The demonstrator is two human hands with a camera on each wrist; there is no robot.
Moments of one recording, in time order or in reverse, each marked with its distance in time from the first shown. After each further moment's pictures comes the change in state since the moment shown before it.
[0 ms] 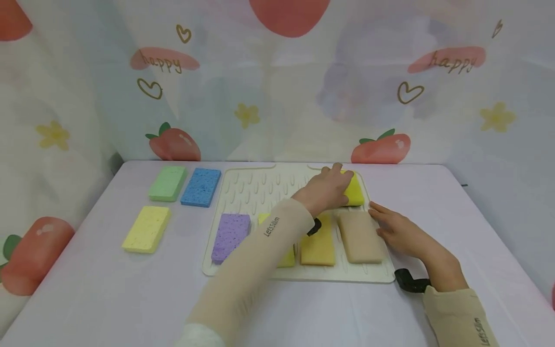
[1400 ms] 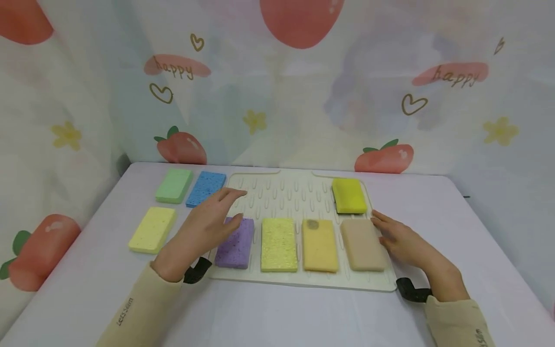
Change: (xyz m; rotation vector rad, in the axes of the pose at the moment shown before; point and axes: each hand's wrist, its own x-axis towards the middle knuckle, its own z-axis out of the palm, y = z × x) left_hand -0.199 -0.133 0.015 -0.189 0.387 -0.169; right_hand -0.001 0.003 0.004 -0.033 0.014 -0.022
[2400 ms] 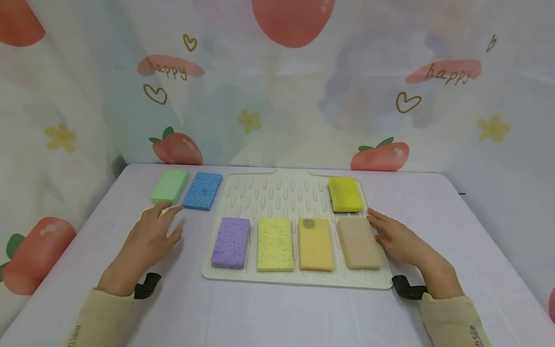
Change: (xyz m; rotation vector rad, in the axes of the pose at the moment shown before) left_hand -0.061 -0.087 -0.007 0.135 -0.026 -0.247; right_hand 0.001 -0.005 -0.001 0.010 0.008 0.004
